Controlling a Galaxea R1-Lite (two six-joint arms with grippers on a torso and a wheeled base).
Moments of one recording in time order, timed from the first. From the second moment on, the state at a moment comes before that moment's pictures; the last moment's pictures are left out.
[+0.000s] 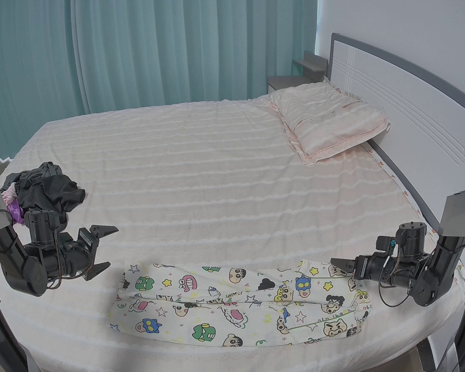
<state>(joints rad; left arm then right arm) 0.14 2.01 -0.43 -1.02 -0.49 -1.05 0.14 2.19 -0.37 -1.28 0.29 0.28</state>
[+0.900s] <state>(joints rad) 0.14 2.01 -0.43 -1.02 -0.49 -1.04 0.15 2.21 -0.42 -1.28 0.29 0.27</state>
